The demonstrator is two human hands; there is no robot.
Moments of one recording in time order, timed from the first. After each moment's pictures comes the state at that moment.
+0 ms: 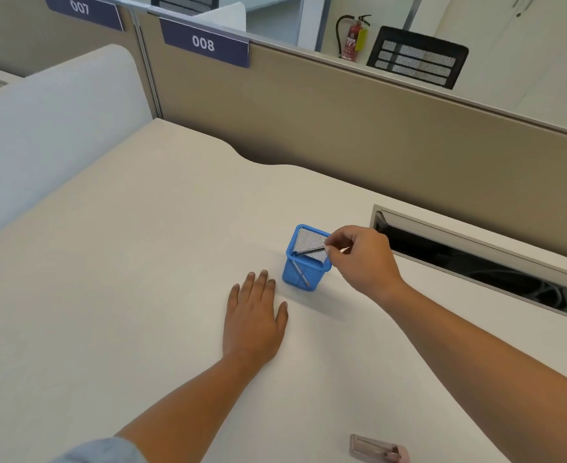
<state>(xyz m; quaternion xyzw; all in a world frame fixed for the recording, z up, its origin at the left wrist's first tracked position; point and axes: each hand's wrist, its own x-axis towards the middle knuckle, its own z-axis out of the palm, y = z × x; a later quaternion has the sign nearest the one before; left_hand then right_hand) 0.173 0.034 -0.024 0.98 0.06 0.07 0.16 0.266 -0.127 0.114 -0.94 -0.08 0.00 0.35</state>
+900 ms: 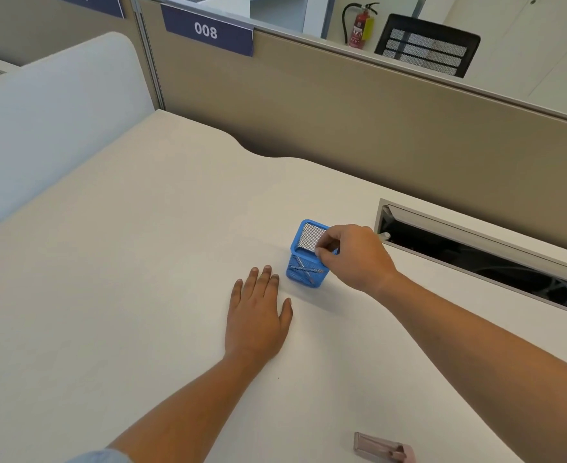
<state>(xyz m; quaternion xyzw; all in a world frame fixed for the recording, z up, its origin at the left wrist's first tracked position) 0.170 0.032 -0.015 0.98 0.06 0.05 0.19 0.275 -0.114 0.104 -0.96 -0.14 0.06 0.23</state>
